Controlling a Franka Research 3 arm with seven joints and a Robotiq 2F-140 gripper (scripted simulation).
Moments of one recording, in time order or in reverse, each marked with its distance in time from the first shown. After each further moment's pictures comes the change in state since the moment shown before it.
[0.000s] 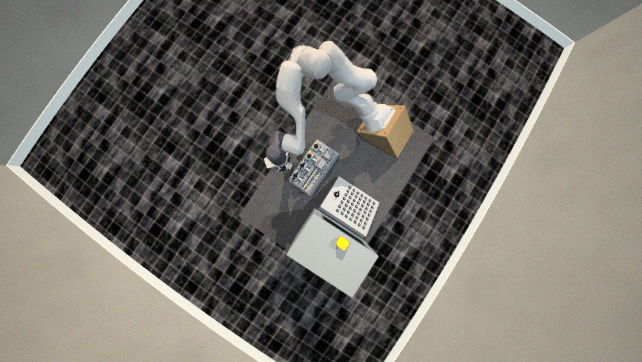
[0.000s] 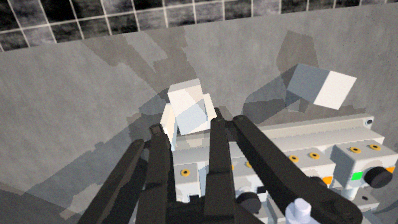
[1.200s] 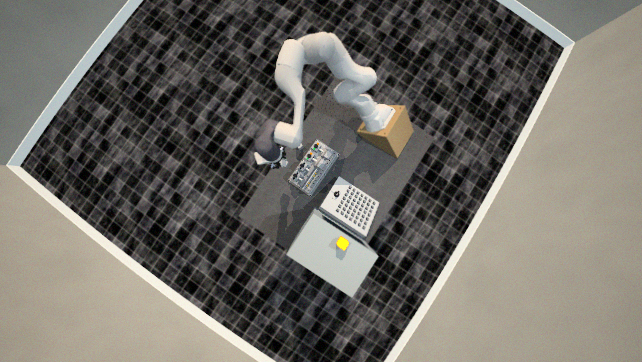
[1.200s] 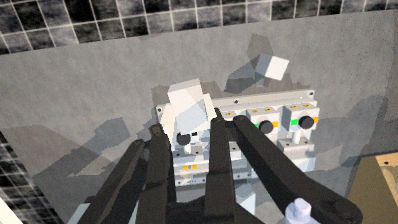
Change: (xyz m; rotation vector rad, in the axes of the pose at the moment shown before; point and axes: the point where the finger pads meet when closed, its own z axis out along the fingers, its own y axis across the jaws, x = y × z) arm -0.001 -0.005 -0.154 0.012 0.002 -0.009
